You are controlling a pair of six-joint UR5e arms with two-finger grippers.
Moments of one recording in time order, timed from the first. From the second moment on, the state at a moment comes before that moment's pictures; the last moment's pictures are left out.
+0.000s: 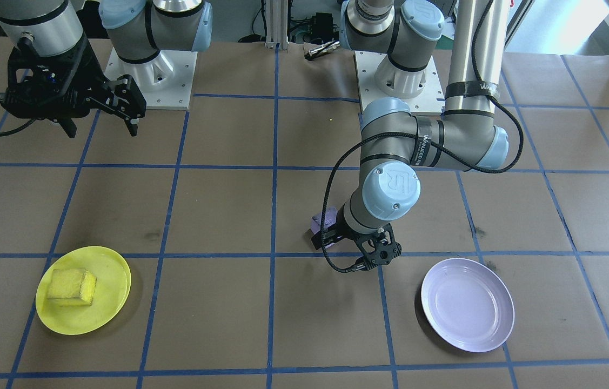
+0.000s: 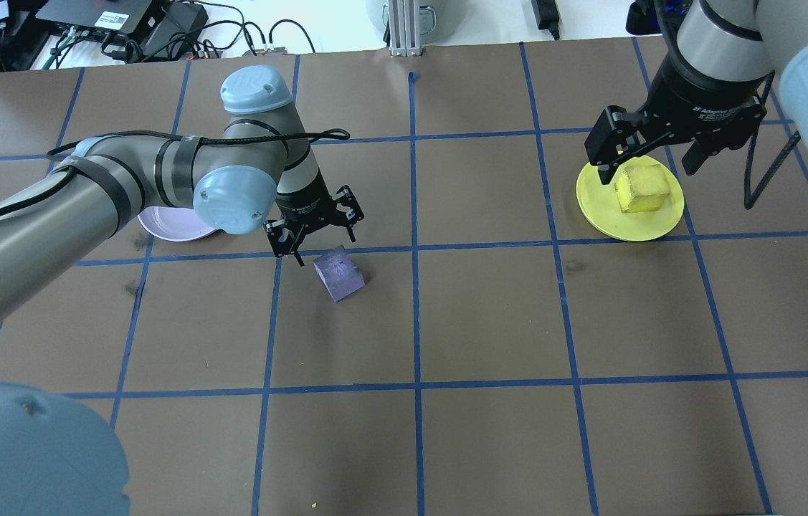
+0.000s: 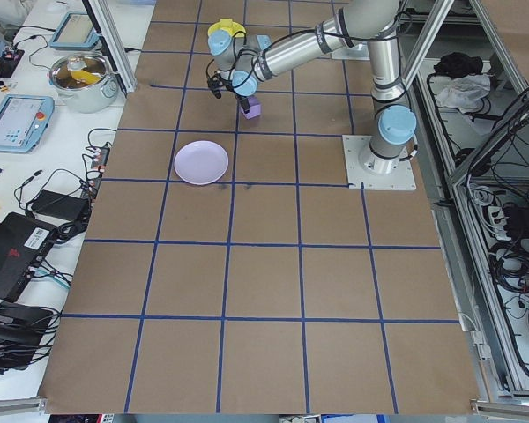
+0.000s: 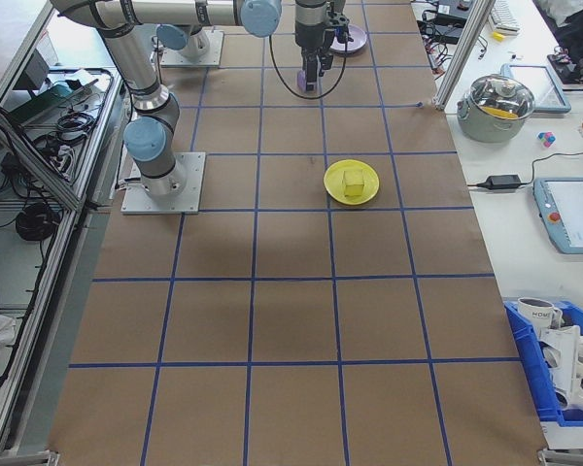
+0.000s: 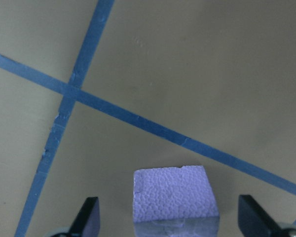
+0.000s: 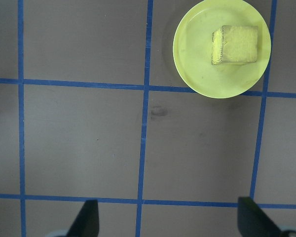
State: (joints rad) left arm -1.70 -2.01 -1.73 -1.16 1.46 -0.57; right arm 1.54 -1.63 1.63 -1.59 -1.59 -0.10
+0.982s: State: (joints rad) left arm -1.72 -2.00 -1.74 -1.17 1.46 -0.53; right arm 1.54 -1.62 1.63 -1.60 -1.59 -0.10
